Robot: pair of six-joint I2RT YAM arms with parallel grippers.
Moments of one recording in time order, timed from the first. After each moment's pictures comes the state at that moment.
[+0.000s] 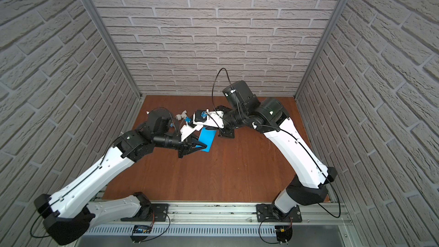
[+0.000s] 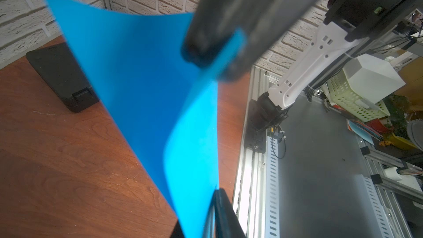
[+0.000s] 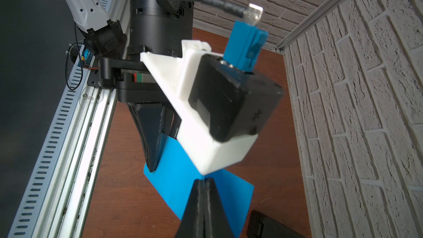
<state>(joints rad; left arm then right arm) -0.61 1.13 1.23 -0.74 0.67 0.11 0.74 1.58 2.16 -1.38 -0.34 -0.78</state>
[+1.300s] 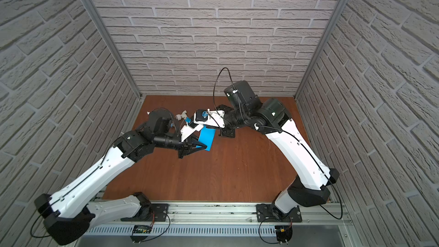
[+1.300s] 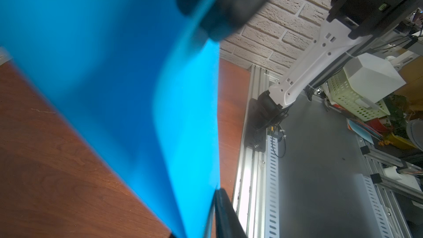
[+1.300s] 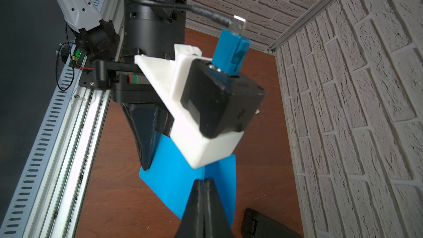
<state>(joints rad) -0.61 1.13 1.23 -0.74 0.67 0.11 0.74 1.56 2.15 -1.35 -0.31 -0.78</state>
